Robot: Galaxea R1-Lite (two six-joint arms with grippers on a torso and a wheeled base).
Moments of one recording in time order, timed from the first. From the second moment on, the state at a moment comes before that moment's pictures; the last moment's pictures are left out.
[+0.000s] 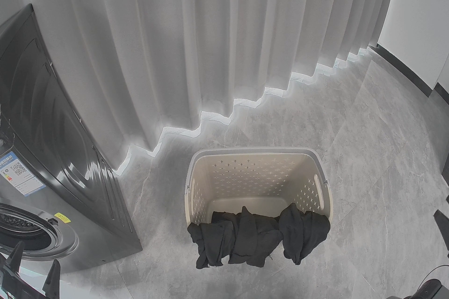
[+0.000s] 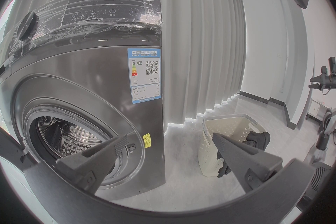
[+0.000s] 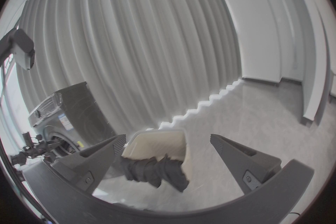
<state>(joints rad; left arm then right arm) 0.00 0.02 -0.02 0.00 -0.01 -0.01 0.18 0.34 -0.29 -0.04 0.08 0.22</state>
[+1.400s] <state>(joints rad) 0.00 0.02 -0.02 0.00 -0.01 -0.01 0.35 1.43 -0.36 -0.42 0.27 0.32</state>
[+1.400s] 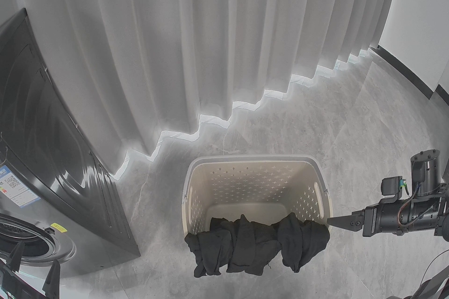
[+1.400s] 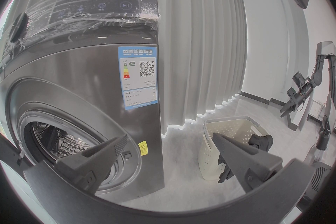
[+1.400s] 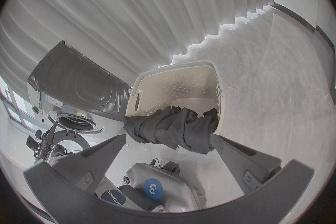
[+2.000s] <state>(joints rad) 0.00 0.02 -0.02 0.00 -0.01 -0.01 0.43 1.70 -0.29 -0.70 0.27 0.41</state>
